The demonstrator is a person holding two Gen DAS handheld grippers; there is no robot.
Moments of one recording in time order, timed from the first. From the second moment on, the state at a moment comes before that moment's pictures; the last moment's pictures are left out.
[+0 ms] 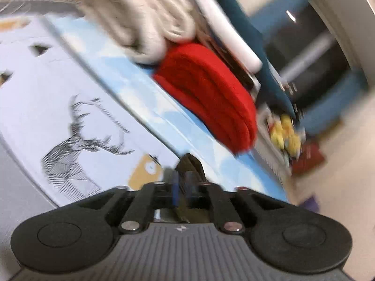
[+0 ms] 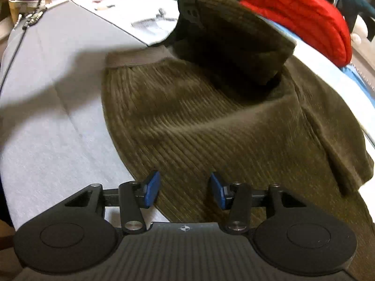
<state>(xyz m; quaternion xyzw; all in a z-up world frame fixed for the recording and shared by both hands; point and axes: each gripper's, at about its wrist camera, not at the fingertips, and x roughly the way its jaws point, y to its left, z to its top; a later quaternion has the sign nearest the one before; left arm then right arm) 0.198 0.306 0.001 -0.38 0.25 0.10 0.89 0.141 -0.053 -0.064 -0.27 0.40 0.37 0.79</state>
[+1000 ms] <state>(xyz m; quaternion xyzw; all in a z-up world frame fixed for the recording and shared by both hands) 0.228 0.217 -0.061 0.04 0.26 0.21 0.94 0.149 -0.052 -0.081 -0.28 0.41 0.40 0.77</state>
